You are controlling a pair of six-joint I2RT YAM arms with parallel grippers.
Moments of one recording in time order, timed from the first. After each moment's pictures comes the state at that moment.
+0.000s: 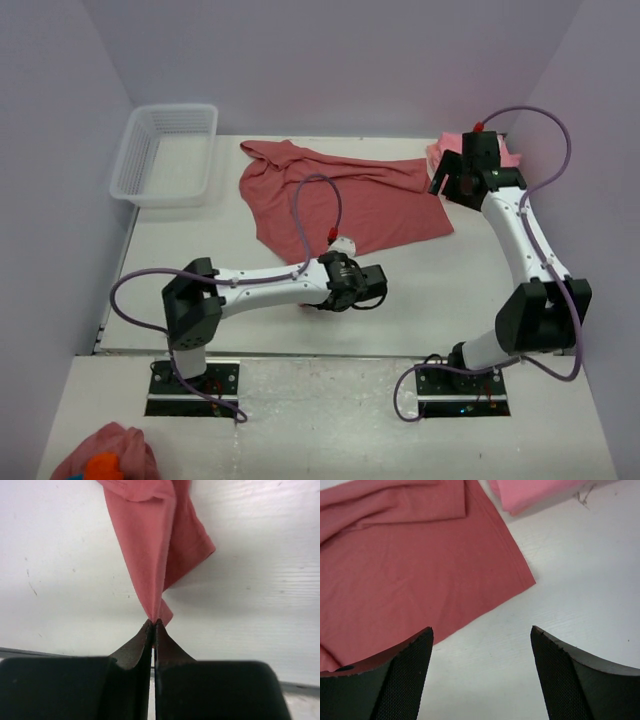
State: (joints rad) left arm -1.24 1.87 1.44 -1.22 -0.64 -1.04; right arm 0.07 1.47 1.40 -0.75 0.17 0.40
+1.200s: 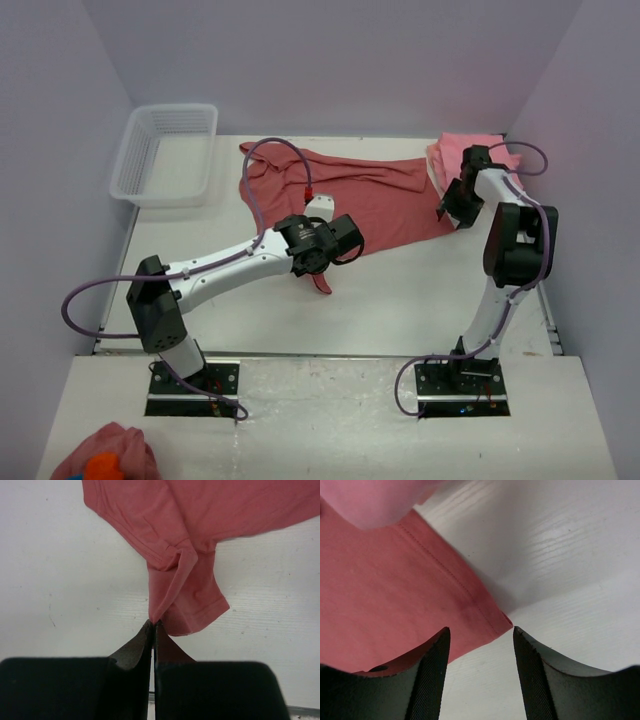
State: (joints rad) left arm -1.05 1.67 1.50 -1.14 -0.67 -0.87; right arm -0.10 2.01 1.51 -0.76 0.06 0.44
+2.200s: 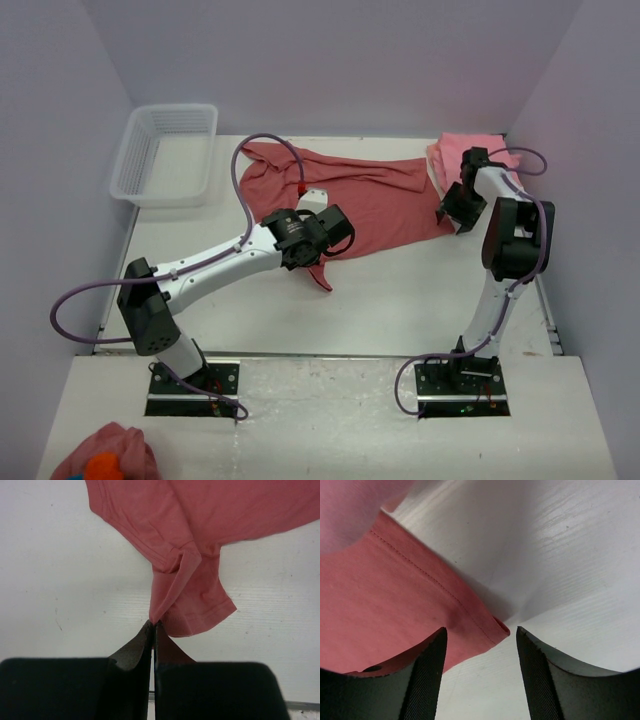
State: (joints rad) left arm -0.99 1.62 1.49 -1.11 -0.63 -0.79; right arm -0.12 2.07 1.56 -0.82 0.06 0.49
